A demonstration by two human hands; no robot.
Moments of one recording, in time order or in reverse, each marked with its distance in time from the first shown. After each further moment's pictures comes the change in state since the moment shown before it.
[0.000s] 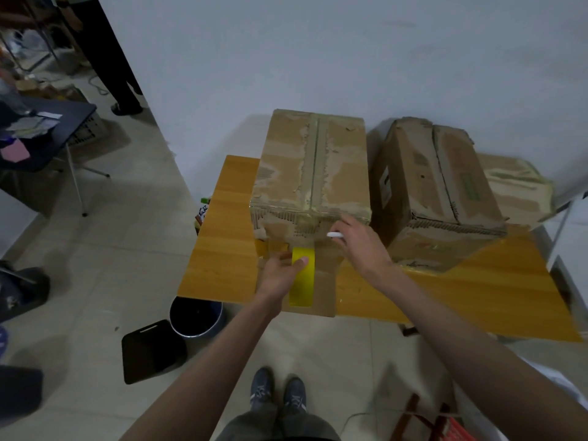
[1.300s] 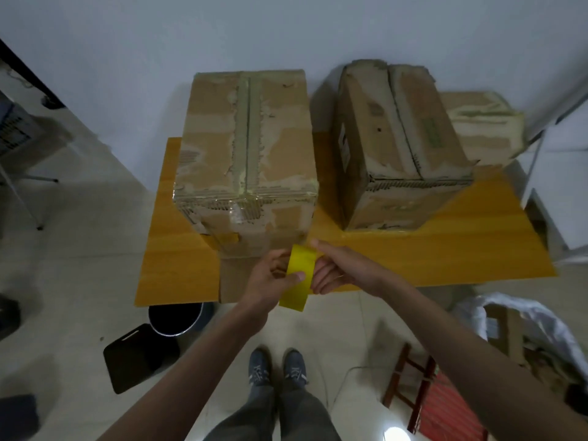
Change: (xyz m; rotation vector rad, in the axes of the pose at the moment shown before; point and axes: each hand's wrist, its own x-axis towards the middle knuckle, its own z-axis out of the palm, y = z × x) left_hand -0.026 -0.009 0.063 0.076 -0.261 0.043; right_hand -0.071 0.062 0.019 1.260 -0.622 0.642
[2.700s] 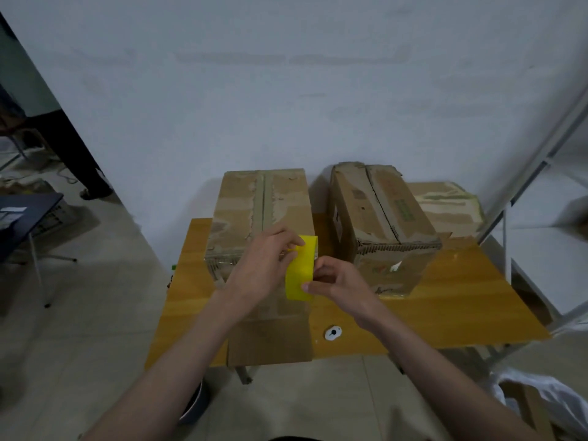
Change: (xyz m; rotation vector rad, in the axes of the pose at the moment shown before) left_hand -0.051 0.152 -0.033 0.914 0.108 0.972; right_hand -0.079 -0.061 0.048 -0.089 0.342 -0.636
